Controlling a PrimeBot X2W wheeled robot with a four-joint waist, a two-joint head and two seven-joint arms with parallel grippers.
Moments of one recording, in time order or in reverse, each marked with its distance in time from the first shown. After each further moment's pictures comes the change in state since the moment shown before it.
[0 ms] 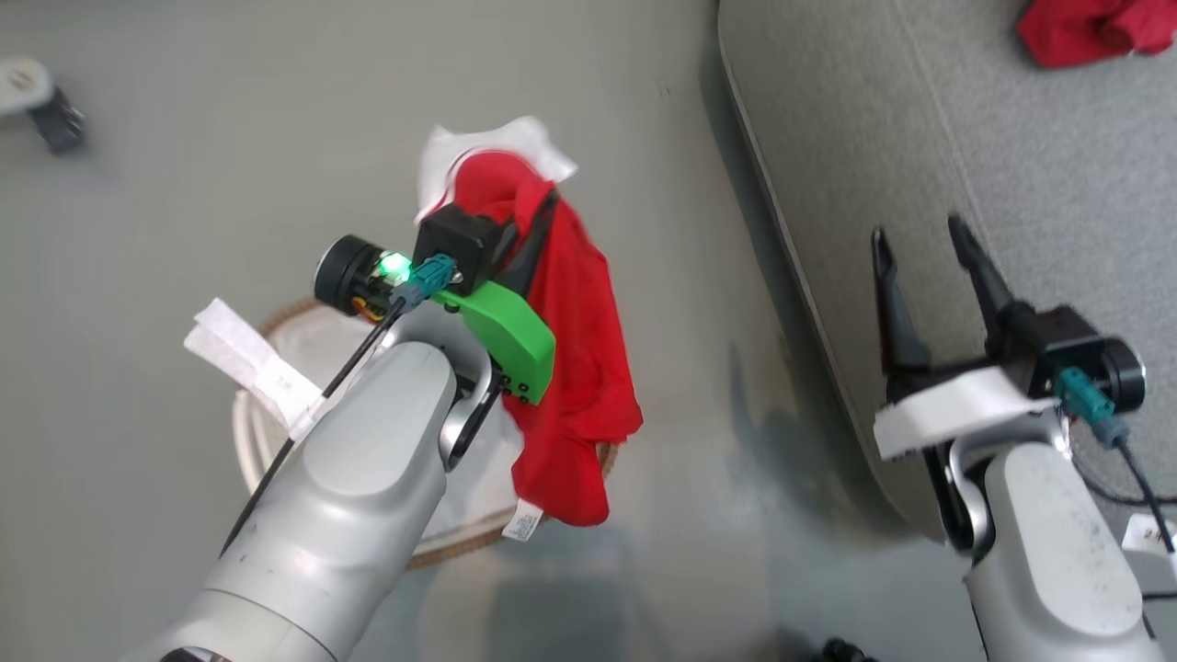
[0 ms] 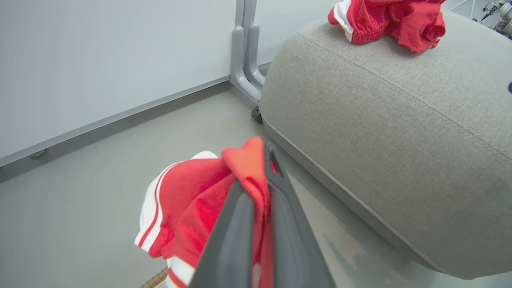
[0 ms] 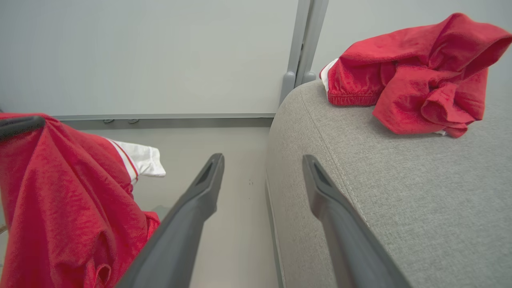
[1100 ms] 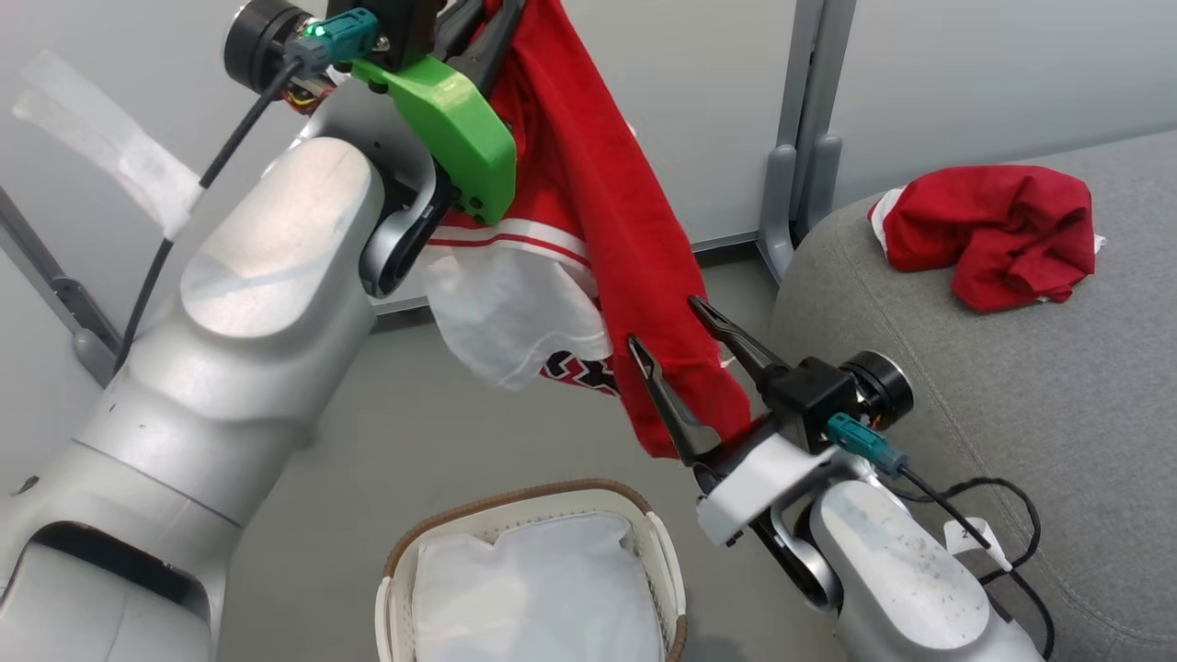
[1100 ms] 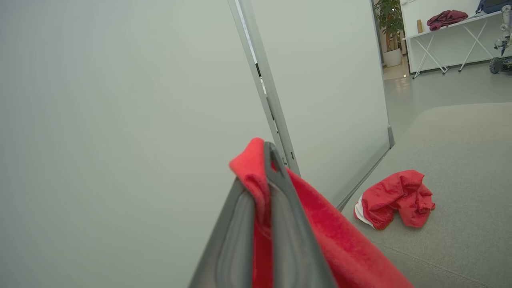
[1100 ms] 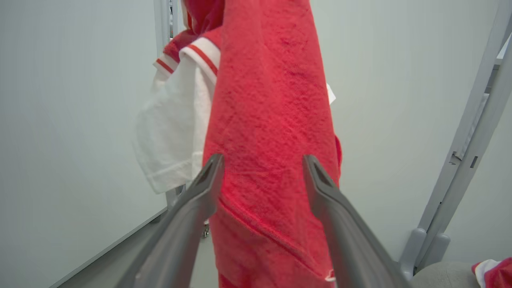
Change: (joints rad) left arm -0.312 0.151 -0.132 -0.152 -0.218 -0.001 0.144; right arm -0.052 0.000 0.468 0.087 0.129 0.000 0.002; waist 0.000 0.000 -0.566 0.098
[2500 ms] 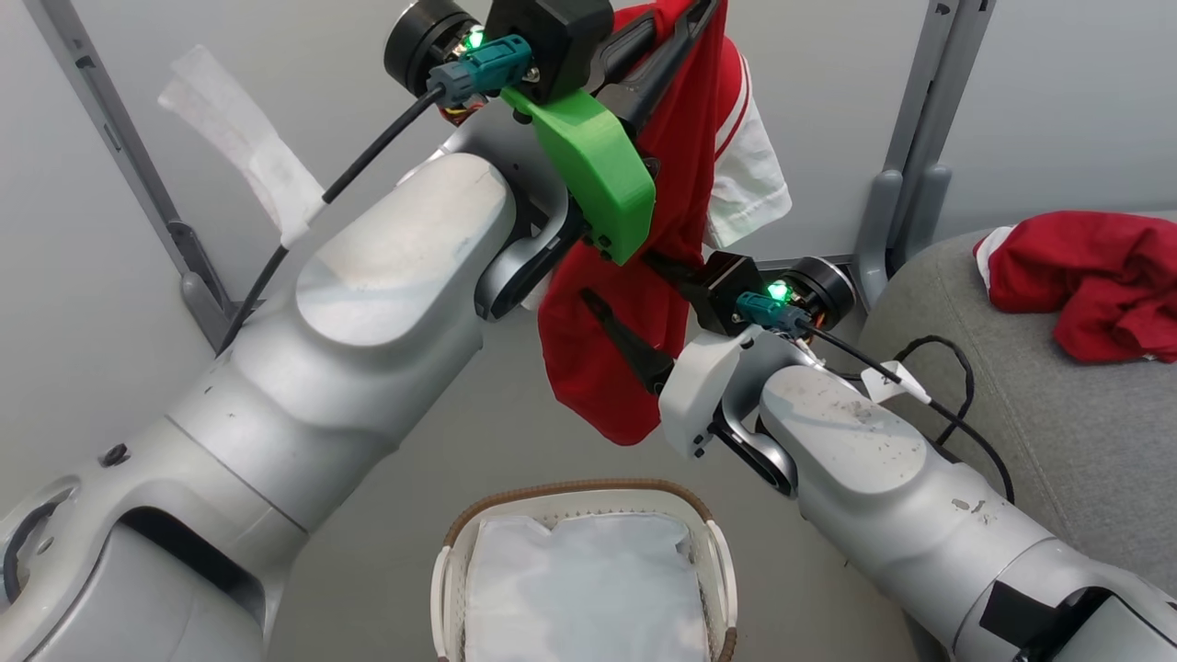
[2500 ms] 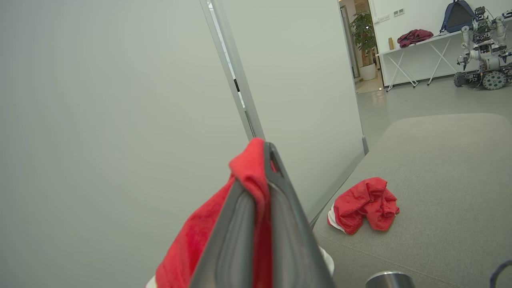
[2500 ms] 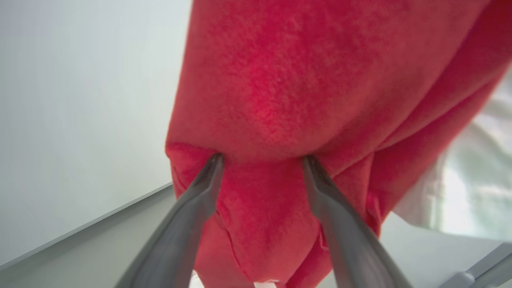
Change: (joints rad) left arm -0.054 -0.086 -0.186 -0.070 -0.145 0.000 -0.058; right arm -0.439 -0.001 0.373 0.489 0.280 0.000 -0.001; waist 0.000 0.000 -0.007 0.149
